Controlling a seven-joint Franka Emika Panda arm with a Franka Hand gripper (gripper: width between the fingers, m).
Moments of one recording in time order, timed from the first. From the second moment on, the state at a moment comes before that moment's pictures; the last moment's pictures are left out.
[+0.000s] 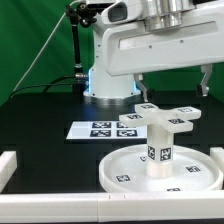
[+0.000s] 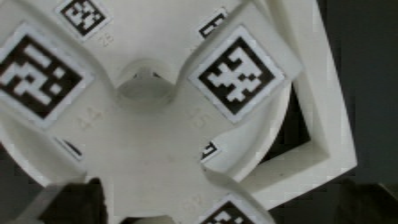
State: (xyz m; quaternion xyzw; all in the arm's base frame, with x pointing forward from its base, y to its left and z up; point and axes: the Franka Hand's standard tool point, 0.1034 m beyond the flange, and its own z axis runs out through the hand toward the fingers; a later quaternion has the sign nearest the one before) arm 0.570 0.058 0.133 -0.98 0.17 -0.04 0.07
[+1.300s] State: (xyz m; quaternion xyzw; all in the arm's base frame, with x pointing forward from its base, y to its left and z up) arm 0.574 0.053 0.123 -0.90 -0.43 -0.01 0.02
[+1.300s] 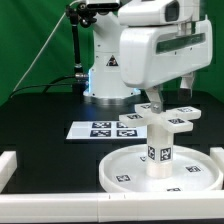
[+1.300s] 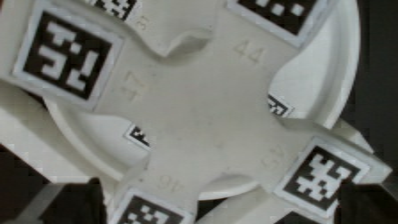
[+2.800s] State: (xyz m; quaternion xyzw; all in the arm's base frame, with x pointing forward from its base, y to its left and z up) arm 0.568 0.036 0.107 -0.84 -0.55 0.01 0.00
